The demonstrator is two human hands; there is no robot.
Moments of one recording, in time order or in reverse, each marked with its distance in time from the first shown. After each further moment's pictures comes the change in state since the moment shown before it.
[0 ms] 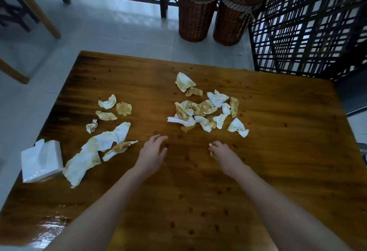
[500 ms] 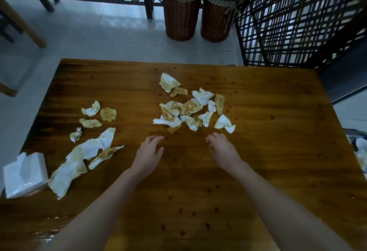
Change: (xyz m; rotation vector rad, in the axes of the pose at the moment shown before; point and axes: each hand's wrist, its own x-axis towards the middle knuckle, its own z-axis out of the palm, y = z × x) left_hand 0.010 0.023 0.017 0.045 -0.032 0.051; right_hand -0.015 0.022 -0.022 0.119 0.278 0.003
